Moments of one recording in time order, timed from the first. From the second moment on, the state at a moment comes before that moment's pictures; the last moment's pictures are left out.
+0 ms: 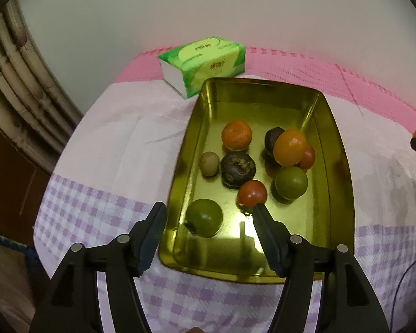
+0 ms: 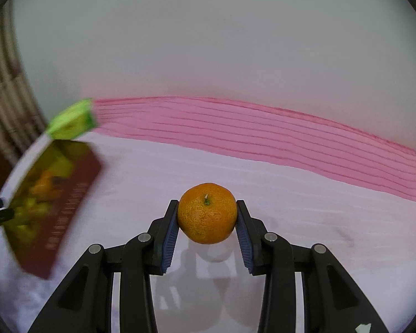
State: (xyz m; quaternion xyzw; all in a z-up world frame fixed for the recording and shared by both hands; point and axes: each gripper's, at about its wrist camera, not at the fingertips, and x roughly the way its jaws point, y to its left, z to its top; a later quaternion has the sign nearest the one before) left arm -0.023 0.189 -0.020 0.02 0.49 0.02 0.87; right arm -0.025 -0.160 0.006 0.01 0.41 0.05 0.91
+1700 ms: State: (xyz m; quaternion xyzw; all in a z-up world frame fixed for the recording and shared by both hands) left arm -0.063 0.235 -0.010 0.01 0.48 0.06 0.88; right arm -0.027 0.089 -0.033 -0.11 0.47 0.19 0.86
